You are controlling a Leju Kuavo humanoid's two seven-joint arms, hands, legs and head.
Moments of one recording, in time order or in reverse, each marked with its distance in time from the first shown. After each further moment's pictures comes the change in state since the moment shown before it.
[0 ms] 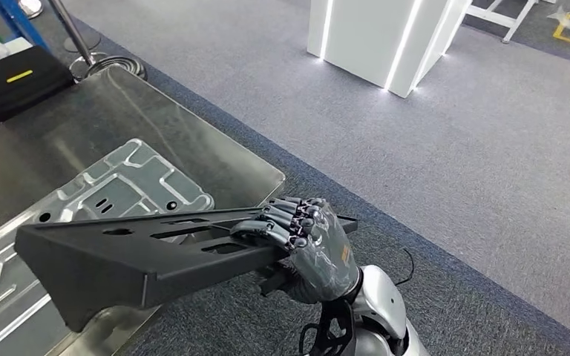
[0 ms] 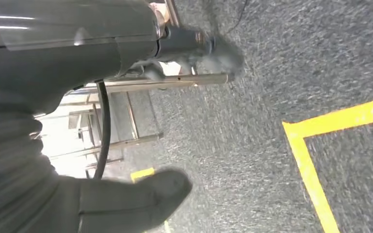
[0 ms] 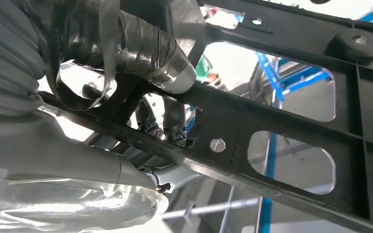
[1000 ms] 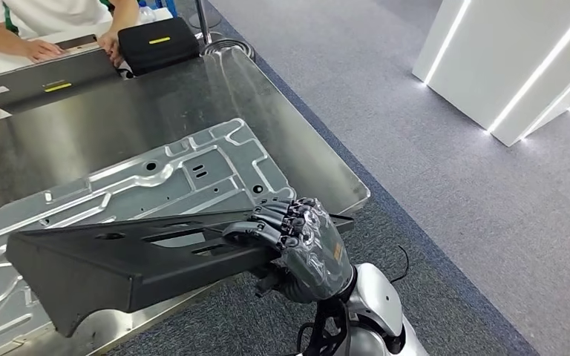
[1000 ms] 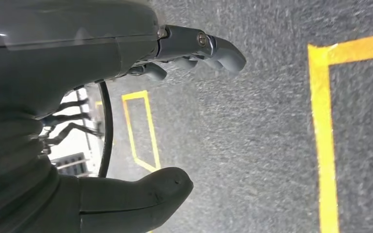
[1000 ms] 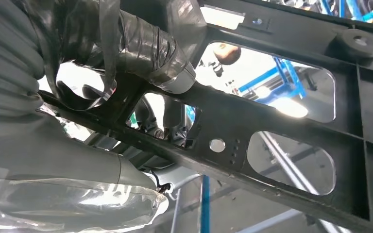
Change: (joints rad) left arm 0.013 0.021 0.005 0.029 -0.006 0.009 -0.038; right arm -0.016 0.000 0.015 0.011 0.005 0.020 0.011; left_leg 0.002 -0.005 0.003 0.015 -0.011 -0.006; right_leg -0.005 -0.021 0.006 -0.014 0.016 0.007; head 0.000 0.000
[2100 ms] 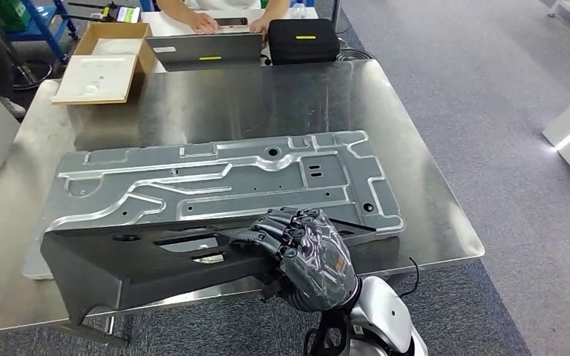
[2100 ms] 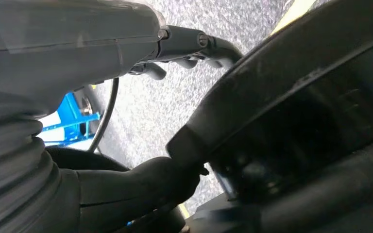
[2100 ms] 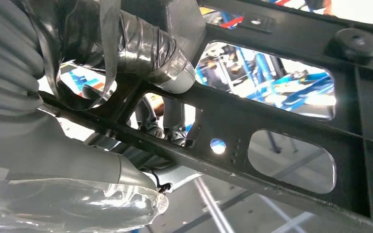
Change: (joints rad) left arm 0.327 -0.220 -0.289 -0.678 0.814 -0.106 0.423; right arm 0.074 -0.005 -0.030 -0.051 0.139 0.041 0.030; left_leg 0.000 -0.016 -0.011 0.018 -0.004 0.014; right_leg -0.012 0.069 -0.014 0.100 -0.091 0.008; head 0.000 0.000
